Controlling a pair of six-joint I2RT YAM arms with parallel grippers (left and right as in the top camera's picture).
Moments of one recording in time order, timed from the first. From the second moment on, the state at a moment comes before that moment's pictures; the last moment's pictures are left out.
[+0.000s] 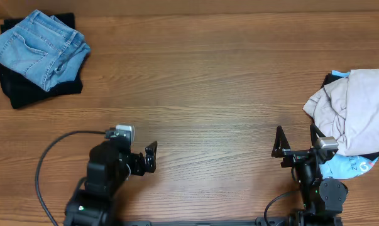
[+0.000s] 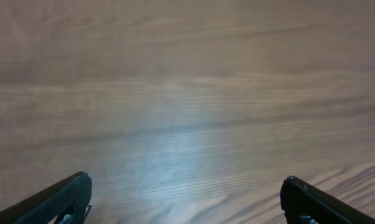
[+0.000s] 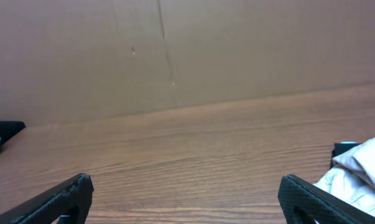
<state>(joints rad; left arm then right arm) -0.24 0.58 0.39 -0.45 0.10 -0.21 -0.10 0.01 0.02 -0.02 -0.20 0.17</state>
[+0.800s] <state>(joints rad) -0.01 0.02 0.11 -0.11 0.14 -0.19 -0.10 0.01 0.02 -0.02 -0.20 0.17</state>
